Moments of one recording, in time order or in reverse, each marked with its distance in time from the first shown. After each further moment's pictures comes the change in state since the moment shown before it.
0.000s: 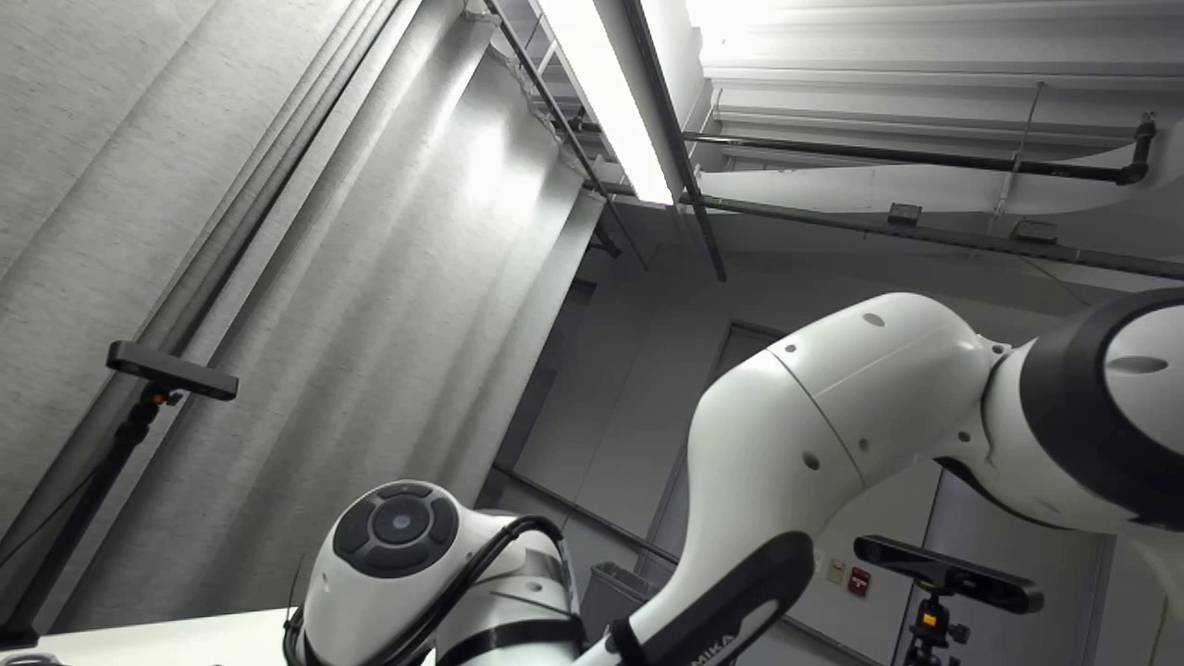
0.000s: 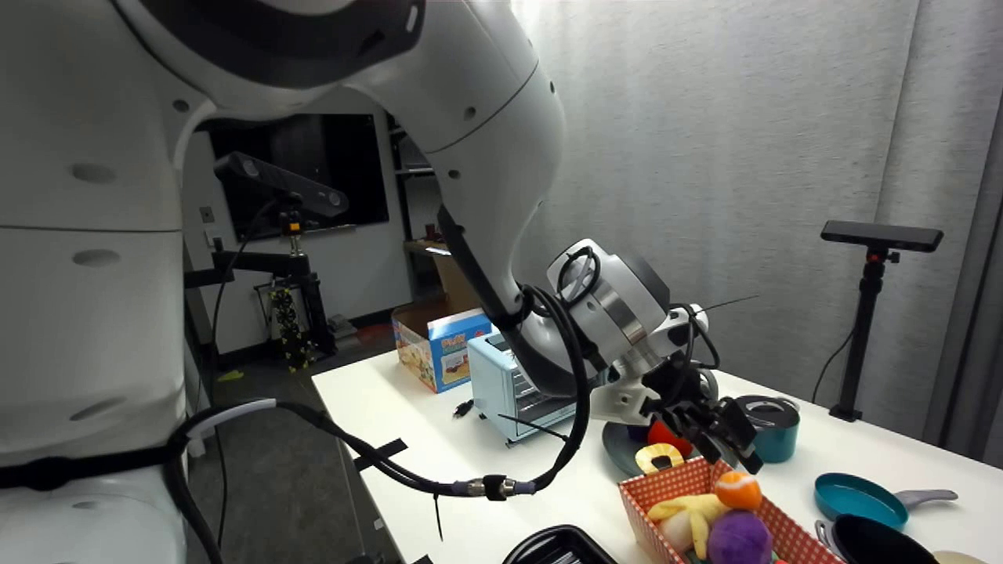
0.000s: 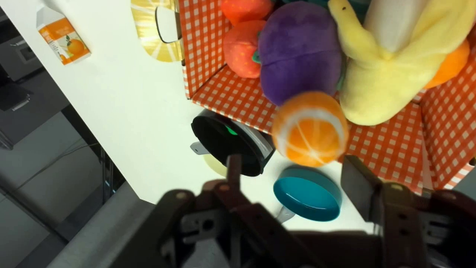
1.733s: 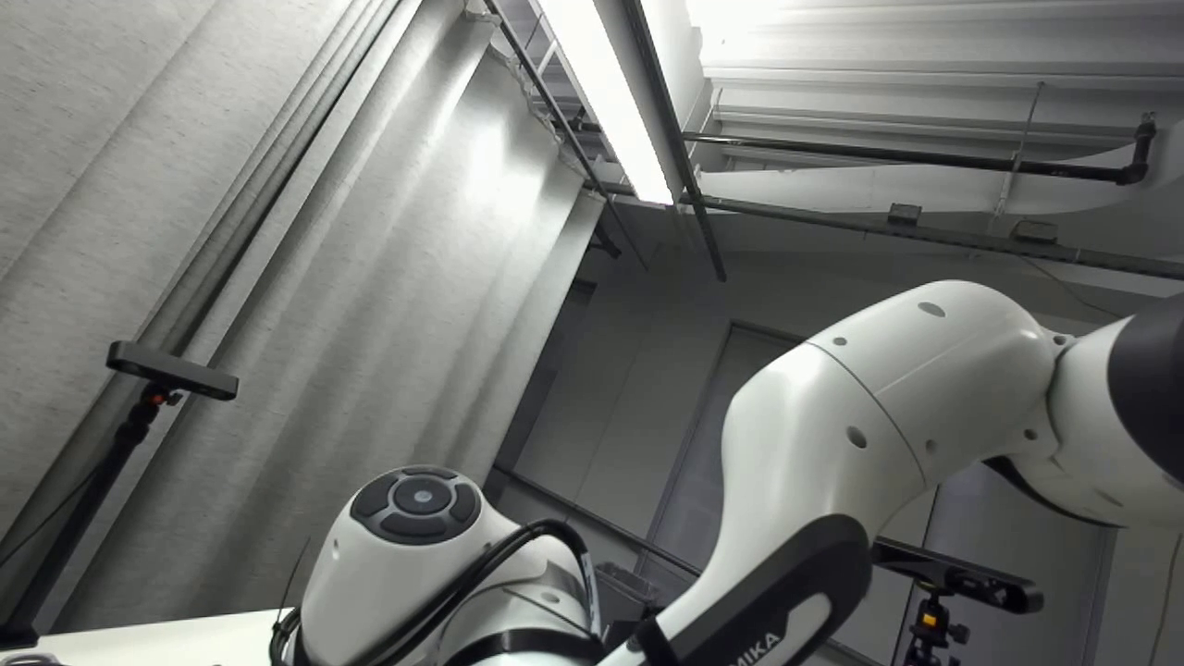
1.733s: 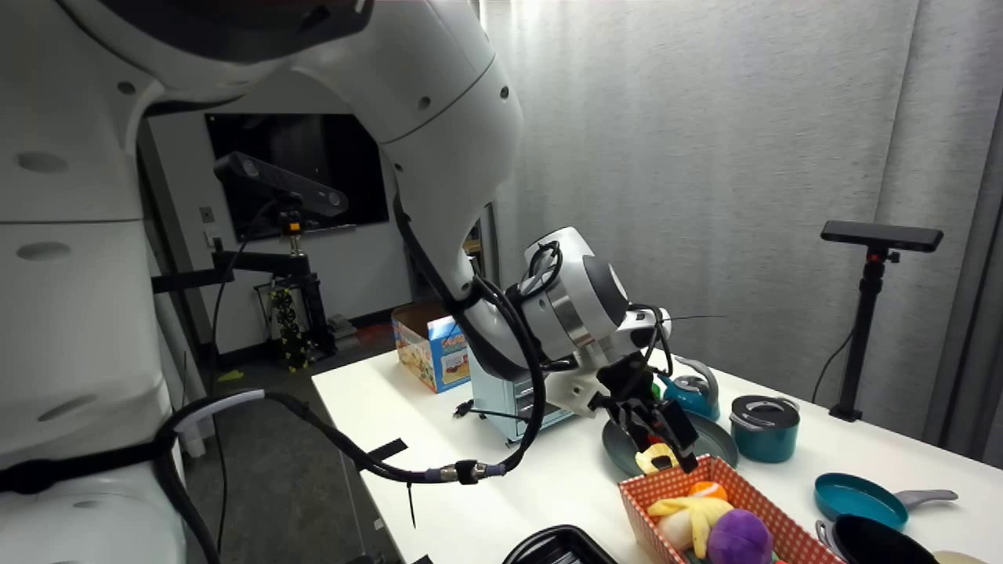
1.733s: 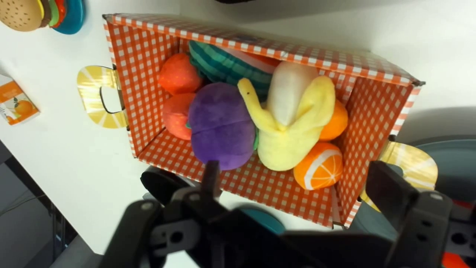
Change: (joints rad) arm 0.009 -0.082 0.063 -0.111 0.294 0.044 -0.146
